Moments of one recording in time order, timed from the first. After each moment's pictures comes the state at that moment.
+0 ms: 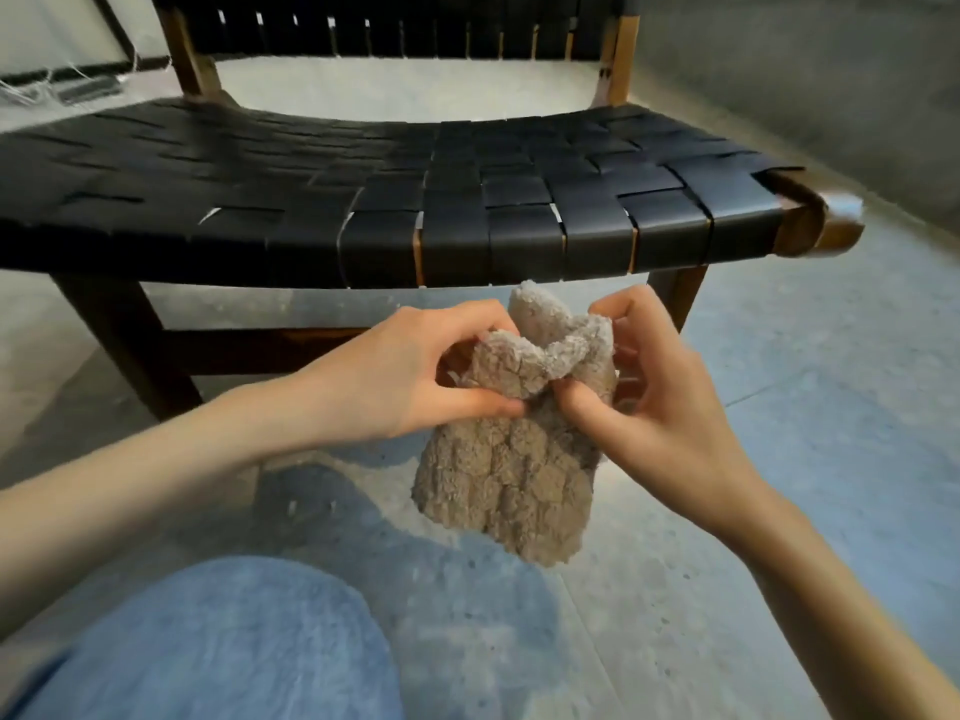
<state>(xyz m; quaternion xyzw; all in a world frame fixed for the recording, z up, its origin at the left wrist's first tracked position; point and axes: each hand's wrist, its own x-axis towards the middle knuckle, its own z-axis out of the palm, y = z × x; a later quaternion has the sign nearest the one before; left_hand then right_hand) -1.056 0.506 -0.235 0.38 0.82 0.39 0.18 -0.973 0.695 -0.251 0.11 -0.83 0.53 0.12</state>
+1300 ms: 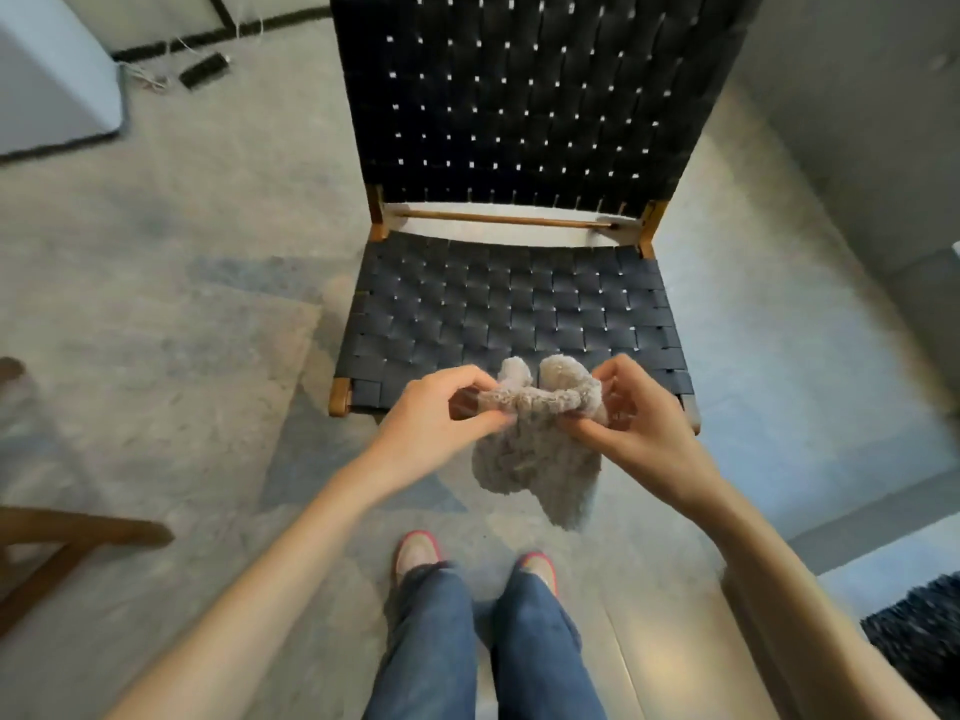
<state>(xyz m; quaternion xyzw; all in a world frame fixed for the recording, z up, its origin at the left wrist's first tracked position) -1.104 0.374 0.161 0.13 0.83 0.48 0.24 -1.051 0.595 0.169 -0.06 -0.84 0.53 -0.09</state>
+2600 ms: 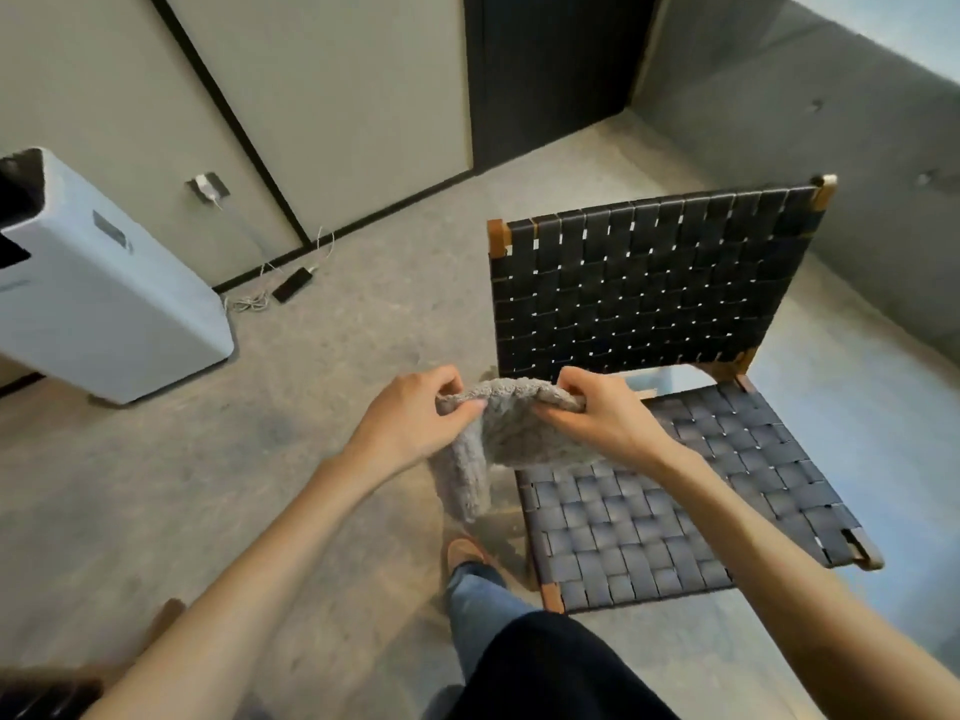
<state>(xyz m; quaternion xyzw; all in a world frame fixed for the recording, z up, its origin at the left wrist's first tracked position) -1.453 0.101 0.349 0.21 0.93 0.26 0.17 -1.385 0.321 0.313 -0.07 -0.91 0.39 -0.07</state>
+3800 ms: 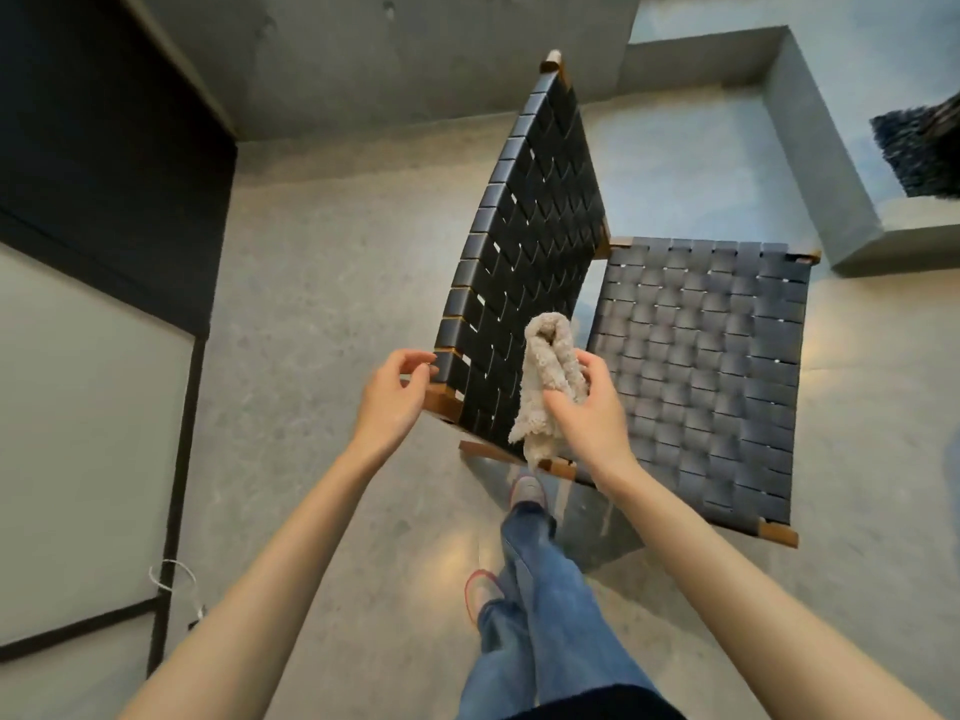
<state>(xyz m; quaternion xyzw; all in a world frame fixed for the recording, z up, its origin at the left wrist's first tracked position) -1.854 0.273 0.261 0.42 0.76 0.28 0.41 -1.647 0.276 0.249 -0.63 -0.45 0.53 0.34</state>
